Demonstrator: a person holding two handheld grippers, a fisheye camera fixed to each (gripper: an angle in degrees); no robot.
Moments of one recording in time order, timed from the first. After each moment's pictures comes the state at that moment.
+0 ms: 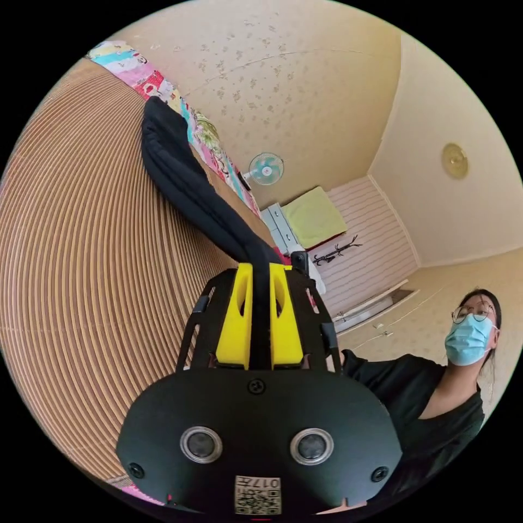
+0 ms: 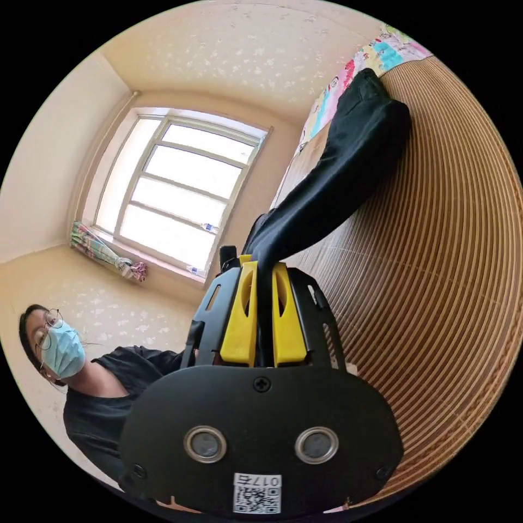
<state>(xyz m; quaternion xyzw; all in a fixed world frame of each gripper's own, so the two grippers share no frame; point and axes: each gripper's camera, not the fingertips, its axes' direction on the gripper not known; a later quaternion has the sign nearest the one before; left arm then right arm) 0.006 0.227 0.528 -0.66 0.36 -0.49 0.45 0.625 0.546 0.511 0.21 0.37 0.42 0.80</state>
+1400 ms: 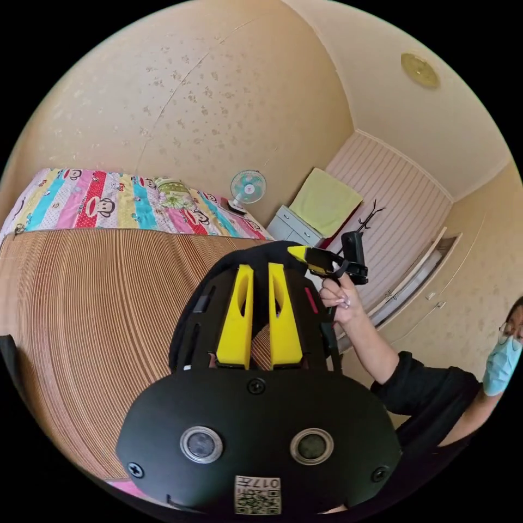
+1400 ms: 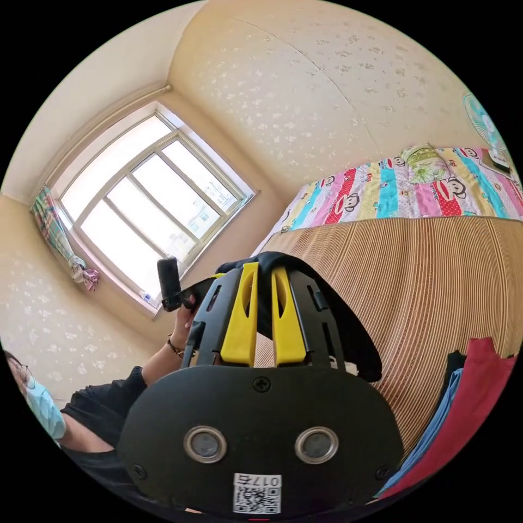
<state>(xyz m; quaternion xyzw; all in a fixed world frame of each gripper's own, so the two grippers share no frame) 0.206 0.026 0.651 -0.64 0.40 -0.30 0.58 0.554 0.342 0.607 0.18 0.59 0.32 0.72</state>
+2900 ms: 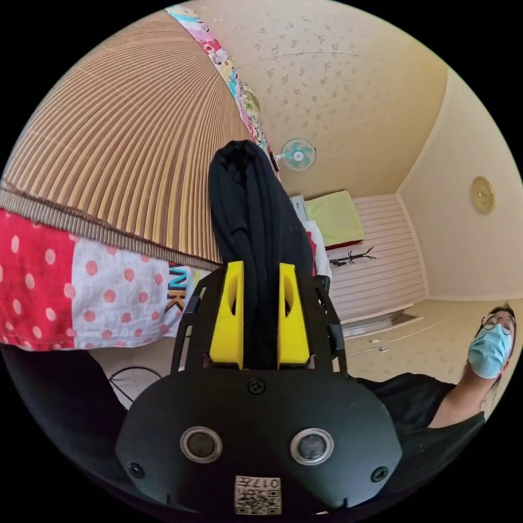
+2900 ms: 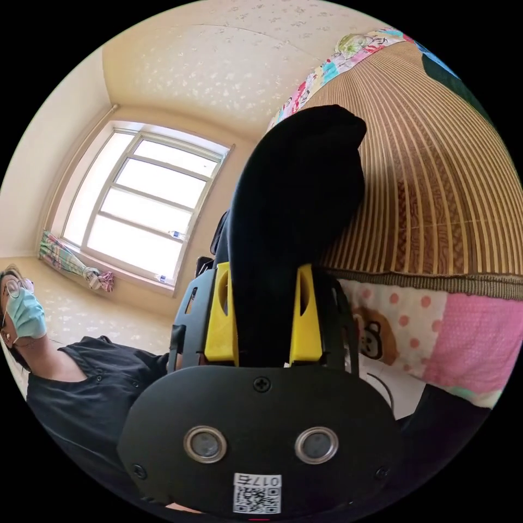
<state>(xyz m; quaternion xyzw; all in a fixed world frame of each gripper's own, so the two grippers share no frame) 0.154 0.116 0.438 -0.72 0.26 -0.51 0.39 0.512 0.639 0.581 0.23 0.47 0.47 0.71</state>
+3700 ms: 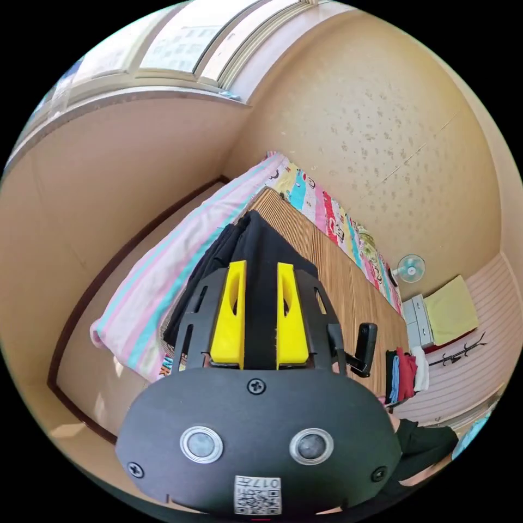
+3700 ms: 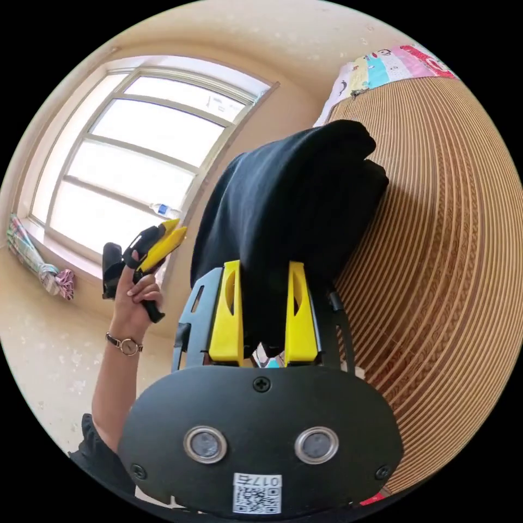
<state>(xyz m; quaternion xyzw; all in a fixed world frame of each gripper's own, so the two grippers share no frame) -0.368 -0.002 0.717 -0.75 -0.05 -0.26 0.61 1.088 0.439 0.751 0.11 0.45 0.47 0.75</state>
